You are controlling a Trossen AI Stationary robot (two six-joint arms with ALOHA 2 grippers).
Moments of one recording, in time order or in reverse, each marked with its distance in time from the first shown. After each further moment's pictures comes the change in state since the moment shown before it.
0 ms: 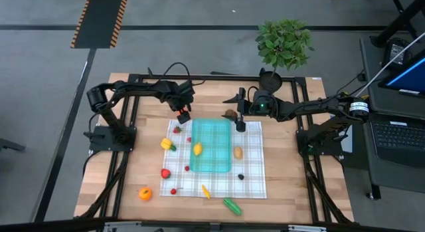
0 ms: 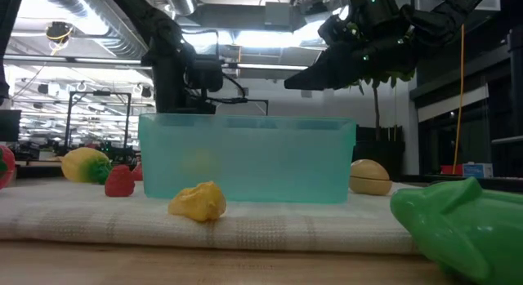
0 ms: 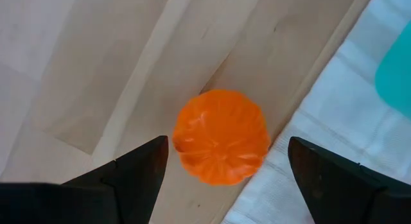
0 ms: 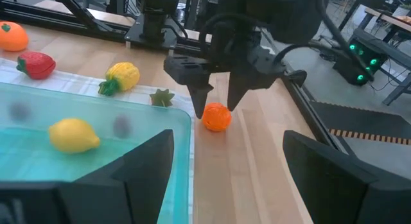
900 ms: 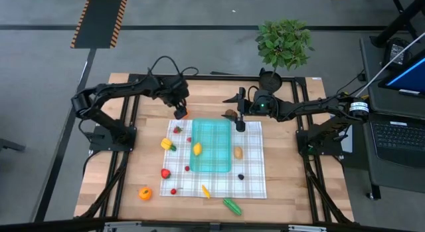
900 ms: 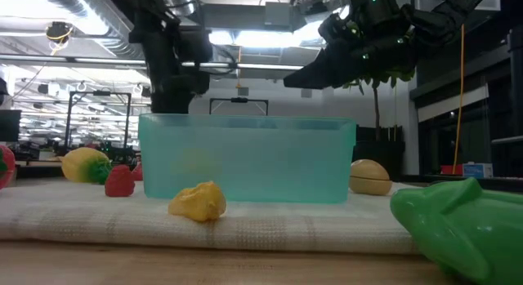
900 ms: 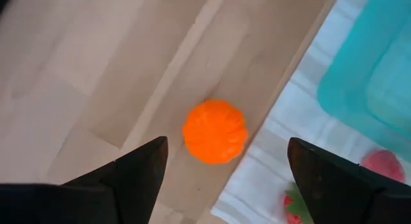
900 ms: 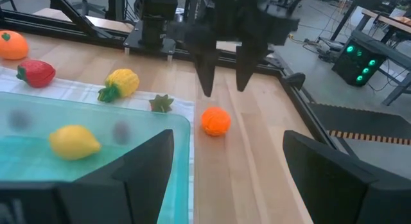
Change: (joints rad) left arm 0.025 -0.184 0.000 -0.043 0.029 -0.004; right arm 0.000 0.000 0.000 0.016 0.000 0.019
